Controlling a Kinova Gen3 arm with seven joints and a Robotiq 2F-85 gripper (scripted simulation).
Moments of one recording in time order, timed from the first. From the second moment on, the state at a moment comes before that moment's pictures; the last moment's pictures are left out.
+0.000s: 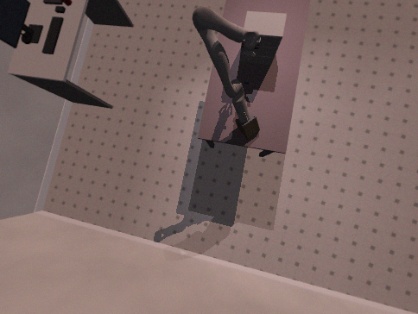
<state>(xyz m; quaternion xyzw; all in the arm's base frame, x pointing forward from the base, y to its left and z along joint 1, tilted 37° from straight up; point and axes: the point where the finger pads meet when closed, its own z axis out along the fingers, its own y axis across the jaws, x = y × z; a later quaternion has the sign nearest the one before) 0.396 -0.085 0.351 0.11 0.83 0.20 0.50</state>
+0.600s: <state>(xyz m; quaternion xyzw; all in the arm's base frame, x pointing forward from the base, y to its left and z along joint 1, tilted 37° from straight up) 0.381 -0.082 0.344 0.11 0.83 0.20 0.50</state>
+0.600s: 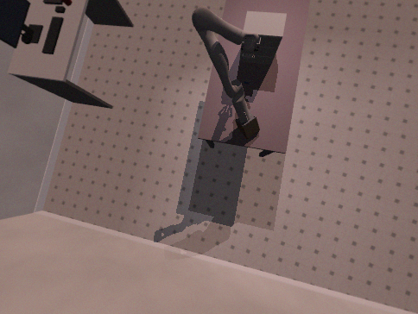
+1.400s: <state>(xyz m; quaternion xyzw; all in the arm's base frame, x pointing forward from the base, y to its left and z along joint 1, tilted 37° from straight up) 0.377 -0.081 0.342 0.11 0.83 0.20 0.50</state>
